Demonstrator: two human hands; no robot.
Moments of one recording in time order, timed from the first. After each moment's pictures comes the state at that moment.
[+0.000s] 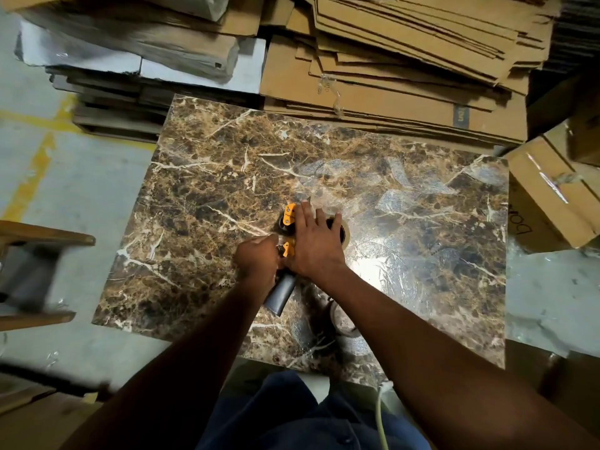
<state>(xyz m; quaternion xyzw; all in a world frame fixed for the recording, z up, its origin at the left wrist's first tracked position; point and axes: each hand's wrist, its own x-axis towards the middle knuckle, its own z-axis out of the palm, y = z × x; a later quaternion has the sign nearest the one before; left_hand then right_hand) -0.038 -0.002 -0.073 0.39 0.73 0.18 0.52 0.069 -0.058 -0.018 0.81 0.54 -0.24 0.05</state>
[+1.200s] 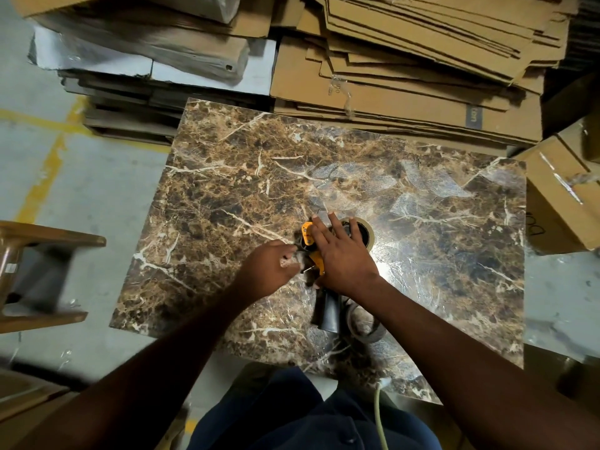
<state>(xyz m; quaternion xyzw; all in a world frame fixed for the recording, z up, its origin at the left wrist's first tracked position) -0.098 0.028 -0.073 0.86 0.34 0.00 0.37 0.085 -0.083 -0.023 0.75 0.63 -0.21 0.08</state>
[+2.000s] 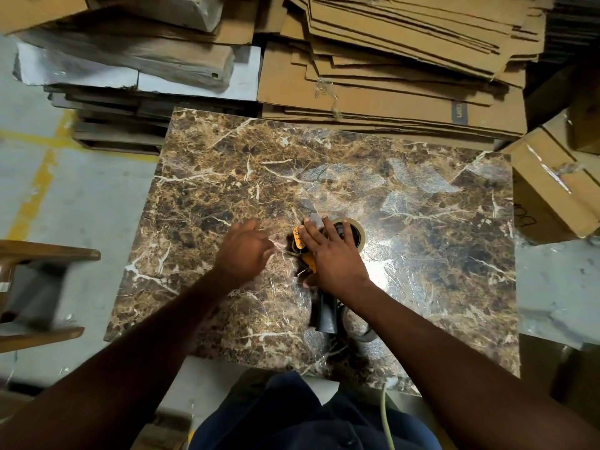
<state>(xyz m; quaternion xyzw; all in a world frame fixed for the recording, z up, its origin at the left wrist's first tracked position) -0.097 0.077 -0.070 0.96 0.24 -0.03 0.15 0.081 -0.086 -0.028 0.77 0.60 -0.23 0.07</state>
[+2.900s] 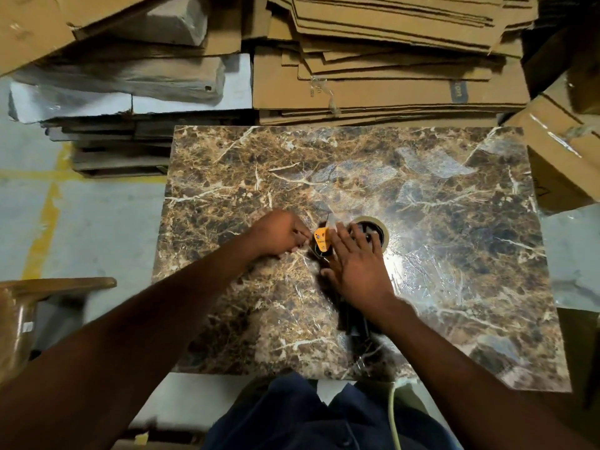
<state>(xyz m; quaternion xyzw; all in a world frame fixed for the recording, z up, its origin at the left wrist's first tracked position) -0.027 0.132 -0.050 0.88 0.21 -0.21 0.37 0.050 -0.098 -0.028 0.85 0.47 -0.21 -0.05</state>
